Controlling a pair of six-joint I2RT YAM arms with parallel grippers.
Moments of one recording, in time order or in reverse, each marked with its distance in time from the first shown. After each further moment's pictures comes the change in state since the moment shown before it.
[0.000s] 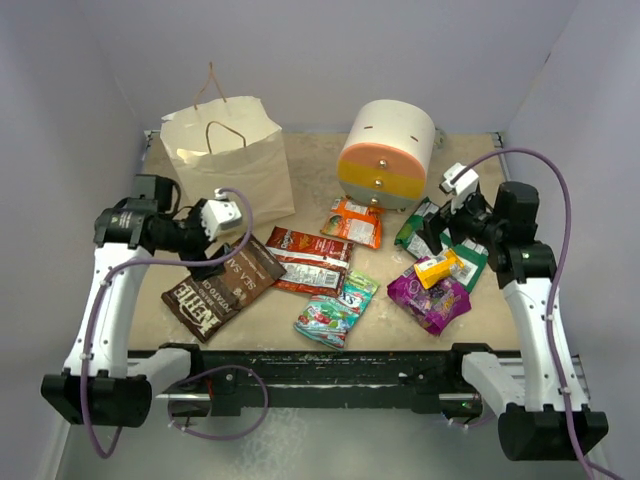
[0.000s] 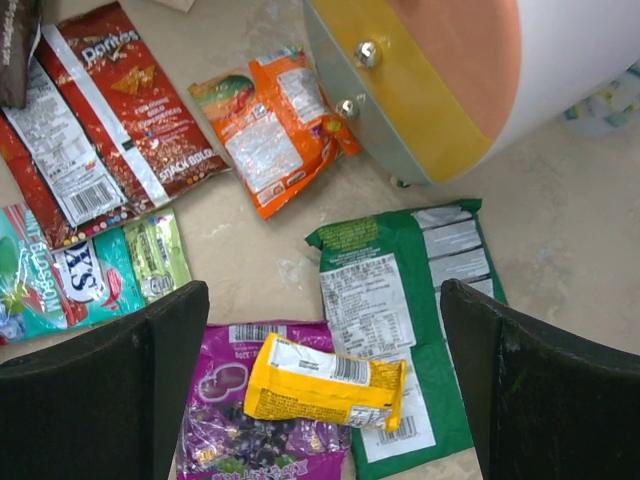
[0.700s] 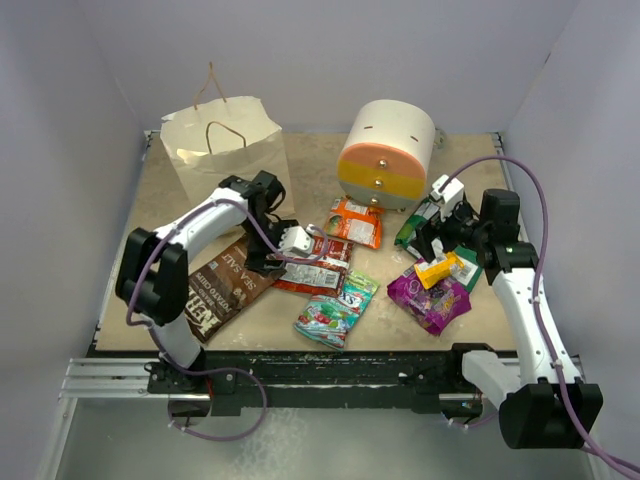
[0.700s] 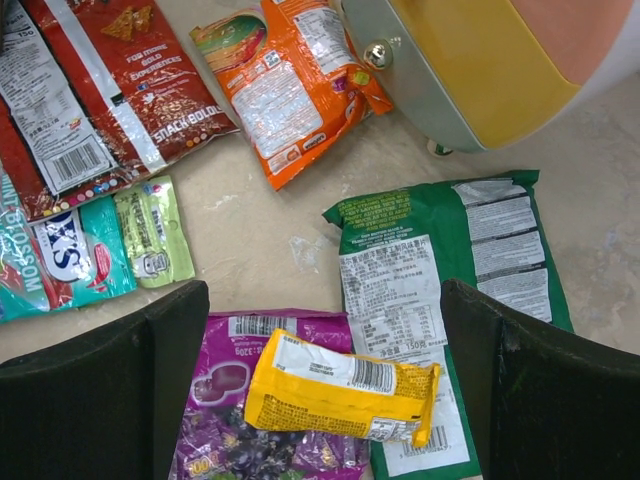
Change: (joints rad) left arm -0.446 0.630 0.060 0.179 -0.151 0.368; right arm 0.000 0.075 -0.154 0.092 -0.034 -0.032
